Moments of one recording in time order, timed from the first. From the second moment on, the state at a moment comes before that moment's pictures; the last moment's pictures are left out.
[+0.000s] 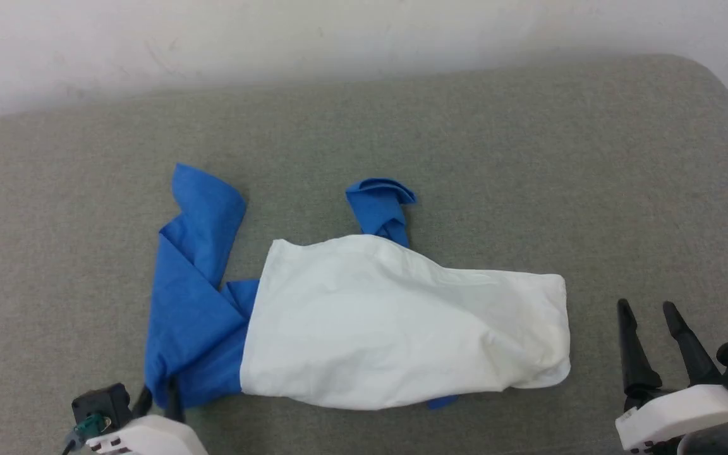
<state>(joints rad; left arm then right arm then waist) 0.03 0.31 -0.22 0.29 -0.58 0.27 -0.05 0.08 -0.05 -0.11 0.03 0.26 0.13 -0.09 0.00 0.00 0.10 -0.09</state>
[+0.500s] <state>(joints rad) -0.01 0.22 -0.17 -0.03 -0.33 0.22 -0.26 -0.06 -0.07 -0.09 0.25 0.28 0.13 0.19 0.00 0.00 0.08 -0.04</state>
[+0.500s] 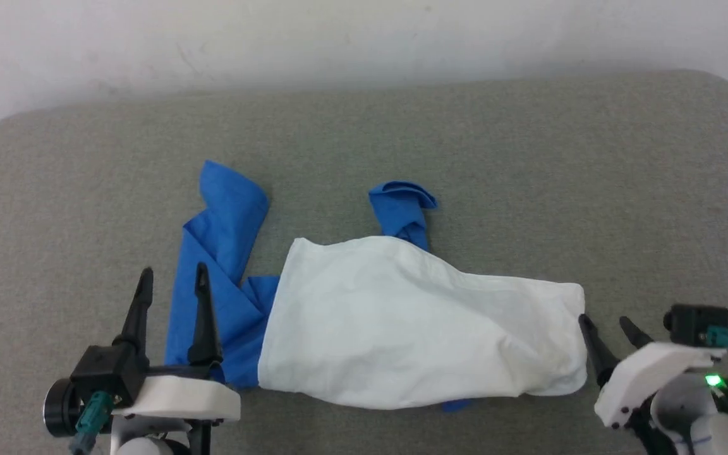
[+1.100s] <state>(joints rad) -0.01 0.09 -0.09 -0.05 -0.20 0.10 -0.26 -0.41 -0.24 0.02 0.62 0.47 0.13 0.66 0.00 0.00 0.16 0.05</state>
